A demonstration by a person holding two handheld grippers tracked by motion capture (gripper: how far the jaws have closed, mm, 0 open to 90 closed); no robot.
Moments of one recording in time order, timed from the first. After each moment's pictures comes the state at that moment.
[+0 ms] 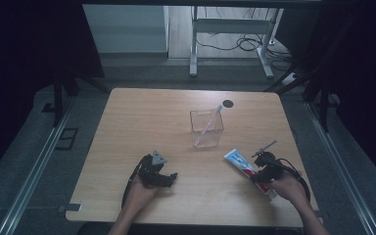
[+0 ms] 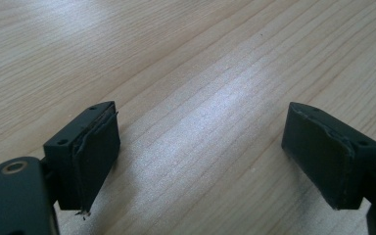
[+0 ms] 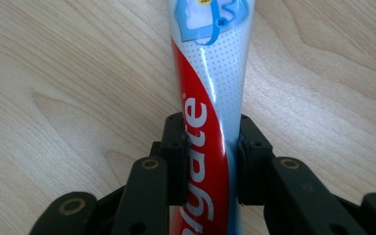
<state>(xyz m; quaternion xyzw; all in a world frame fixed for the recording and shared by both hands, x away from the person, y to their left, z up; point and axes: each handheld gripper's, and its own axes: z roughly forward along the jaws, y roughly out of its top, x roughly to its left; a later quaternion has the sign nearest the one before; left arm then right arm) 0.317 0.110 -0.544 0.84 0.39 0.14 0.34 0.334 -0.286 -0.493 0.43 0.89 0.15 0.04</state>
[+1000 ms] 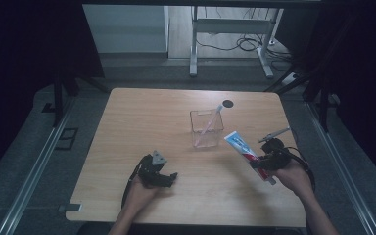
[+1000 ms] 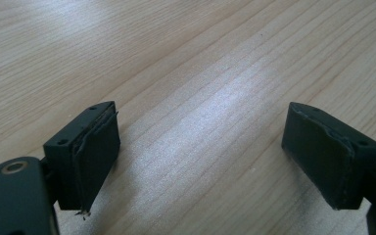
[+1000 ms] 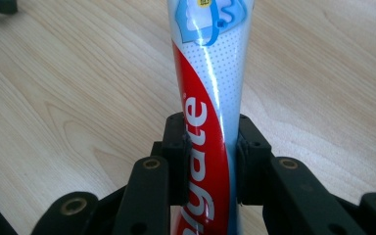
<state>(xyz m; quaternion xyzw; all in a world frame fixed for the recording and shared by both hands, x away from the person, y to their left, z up) 0.317 0.110 -0.544 0.84 0.39 0.14 0.34 0.341 -0.288 -0.438 0.43 0.87 0.25 0.06</state>
